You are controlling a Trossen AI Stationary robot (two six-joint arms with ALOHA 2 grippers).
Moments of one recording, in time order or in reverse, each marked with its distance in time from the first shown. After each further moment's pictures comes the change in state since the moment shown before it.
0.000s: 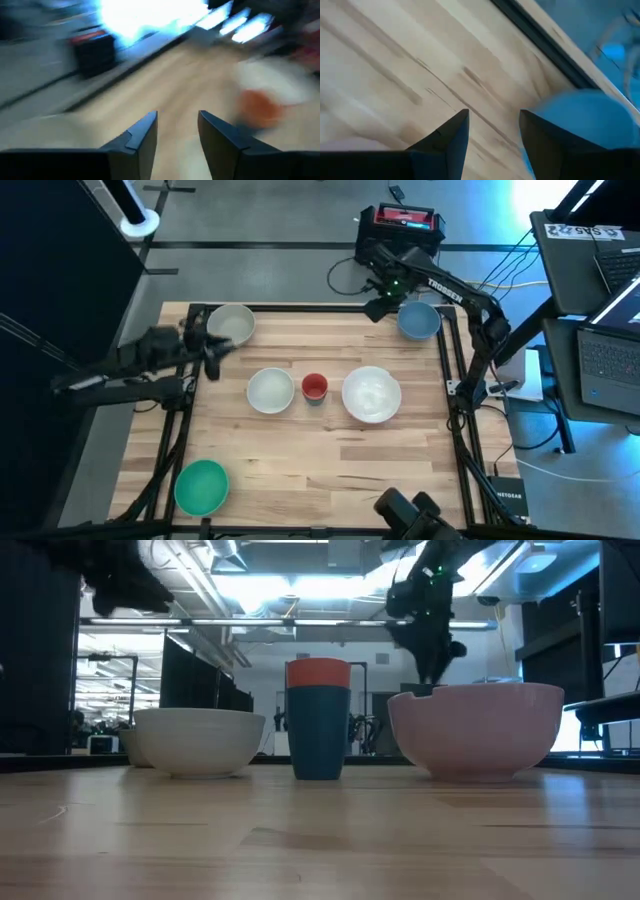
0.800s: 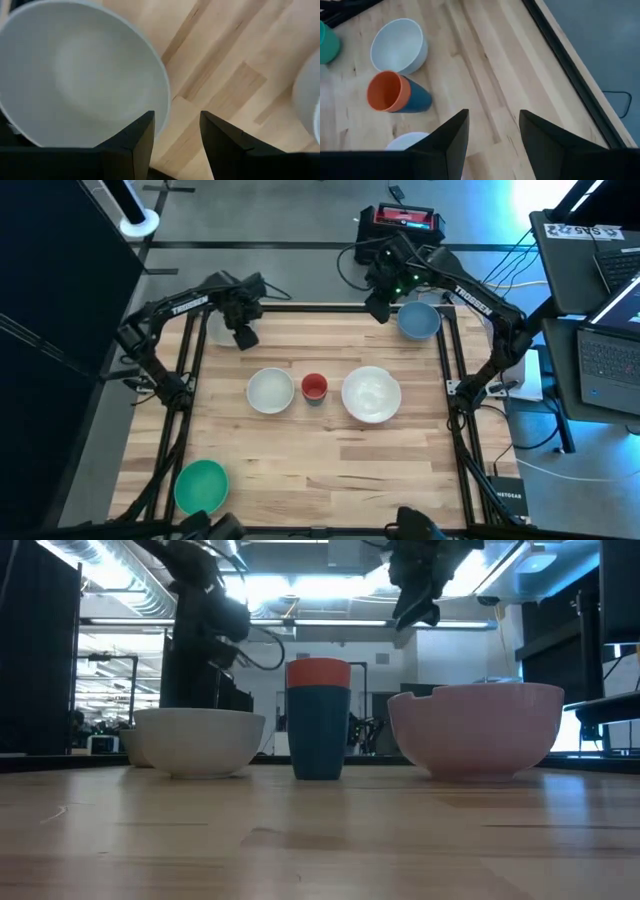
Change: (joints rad) left arm 0.405 1.112 0.562 -0.536 0.228 0.400; right arm 0.037 -0.194 0.000 0.132 -0.374 -0.237
